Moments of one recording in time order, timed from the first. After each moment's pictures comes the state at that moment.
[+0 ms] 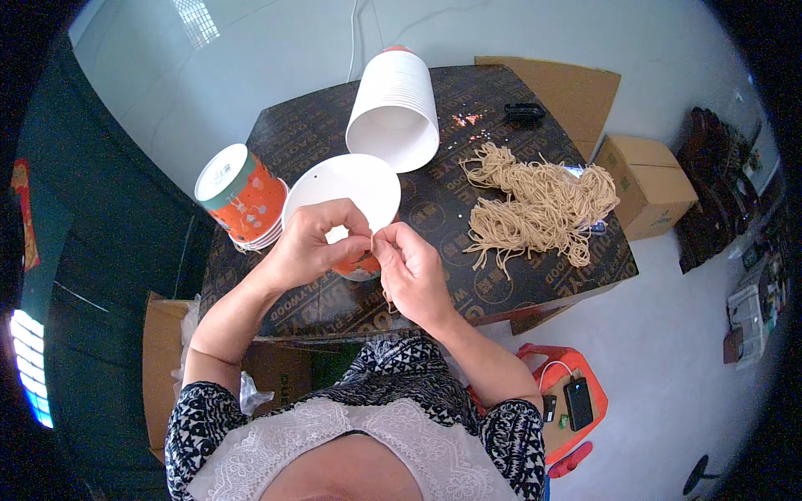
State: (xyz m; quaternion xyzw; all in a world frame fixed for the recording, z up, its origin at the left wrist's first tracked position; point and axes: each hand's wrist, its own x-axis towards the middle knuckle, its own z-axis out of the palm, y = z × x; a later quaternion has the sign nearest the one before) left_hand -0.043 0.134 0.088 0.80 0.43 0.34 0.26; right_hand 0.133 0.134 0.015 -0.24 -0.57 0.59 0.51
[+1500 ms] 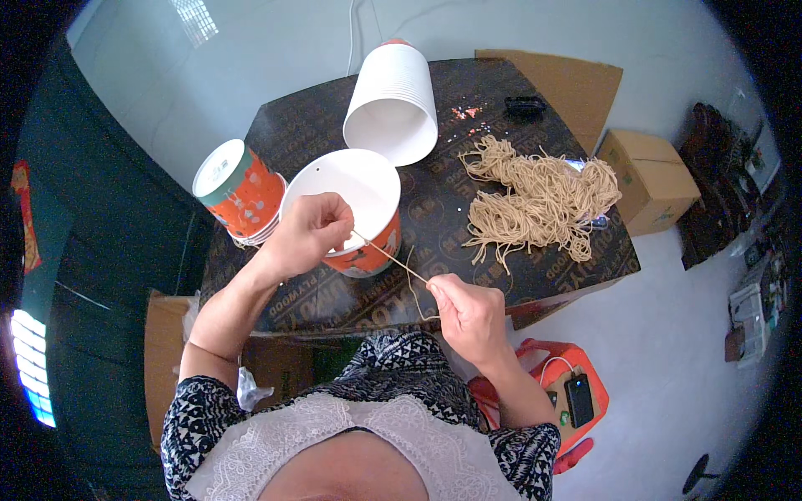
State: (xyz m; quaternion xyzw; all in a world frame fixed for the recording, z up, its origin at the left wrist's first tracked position) left_hand -0.045 0.136 0.092 0.70 0.56 0.28 0.34; right_hand 0.206 0.101 -0.001 -0.35 -0.77 0.22 0.49
